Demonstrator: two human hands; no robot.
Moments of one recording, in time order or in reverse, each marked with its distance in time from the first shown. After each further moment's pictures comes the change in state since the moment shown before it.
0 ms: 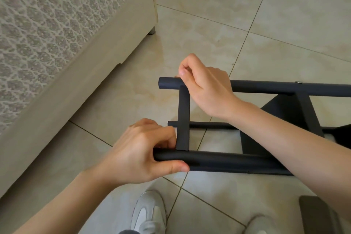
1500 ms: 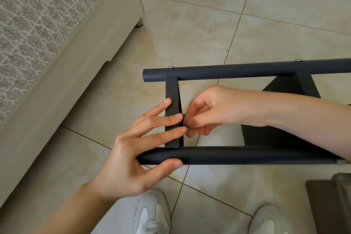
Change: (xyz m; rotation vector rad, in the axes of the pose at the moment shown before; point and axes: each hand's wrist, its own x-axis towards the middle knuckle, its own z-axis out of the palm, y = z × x) left_hand 0.001 0.004 0.026 -0.256 0.189 0.011; right_hand -0.043 0.025 -0.023 0.668 -0.752 0.401
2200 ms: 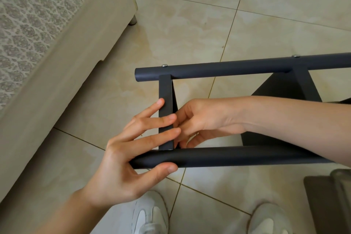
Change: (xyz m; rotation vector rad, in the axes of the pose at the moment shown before) left_hand -0.001 0.001 0.002 0.005 0.006 -0.004; right_hand 0.020 0.009 0.017 0.259 -0.232 0.117
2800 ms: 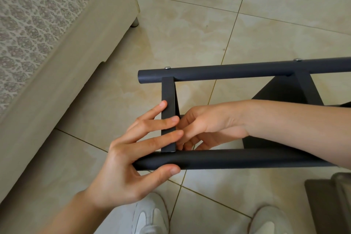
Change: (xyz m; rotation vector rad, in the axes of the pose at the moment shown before) left_hand 0.001 0.001 0.000 -0.002 0.001 0.001; right_hand 0.001 0.000 0.000 0.081 -0.093 0.086
